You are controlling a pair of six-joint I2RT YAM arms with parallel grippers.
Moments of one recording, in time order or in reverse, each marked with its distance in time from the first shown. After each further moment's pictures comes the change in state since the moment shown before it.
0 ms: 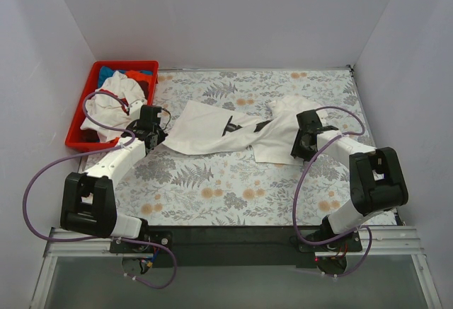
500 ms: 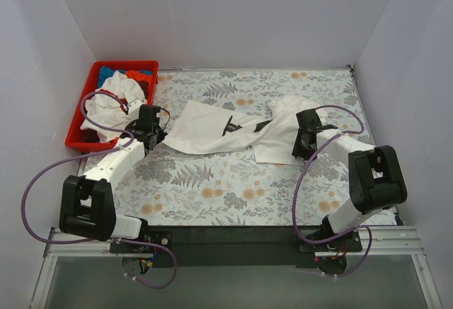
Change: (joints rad) left arm 0.000 -0.023 0.000 0.000 -0.001 0.000; right arm -0.002 0.018 0.011 -0.005 0.017 -0.026
